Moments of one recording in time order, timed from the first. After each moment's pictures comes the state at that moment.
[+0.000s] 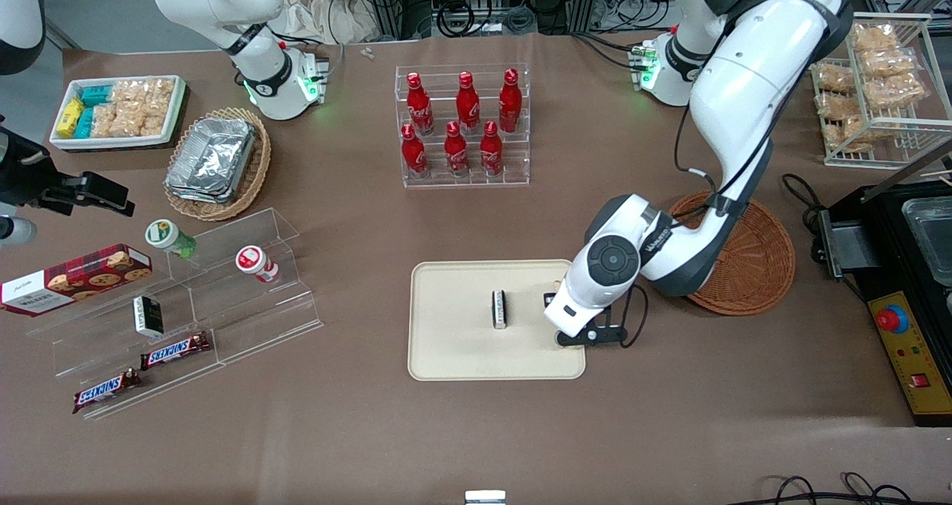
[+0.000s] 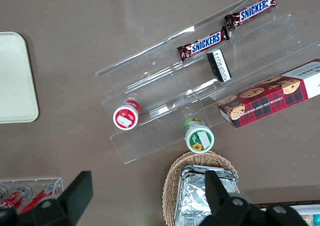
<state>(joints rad) -0.11 0.80 -0.50 -1.47 0.38 2.15 -0.76</state>
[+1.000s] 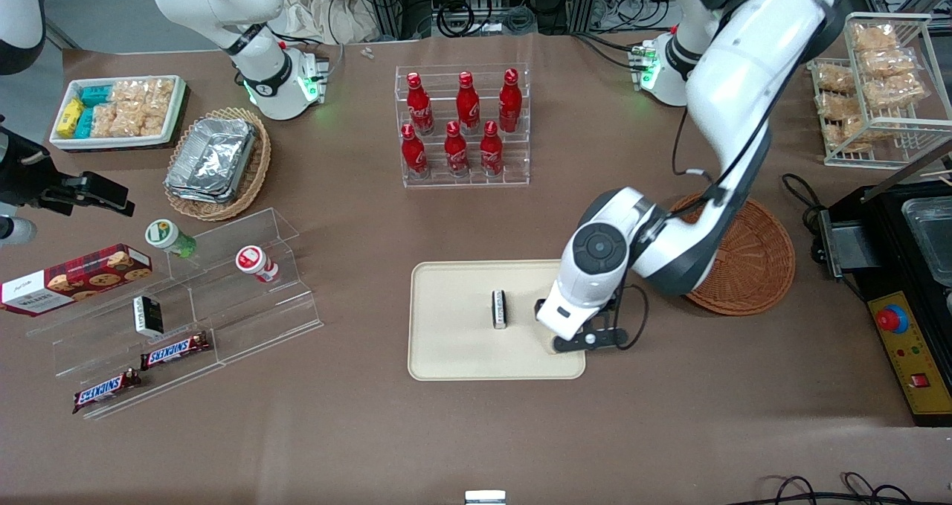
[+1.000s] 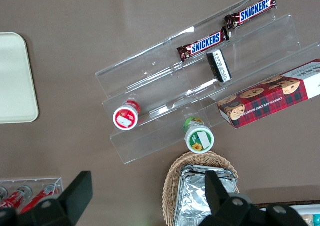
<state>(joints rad) -0.13 0.70 -0.51 -1.38 0.43 1.99 -0.86</state>
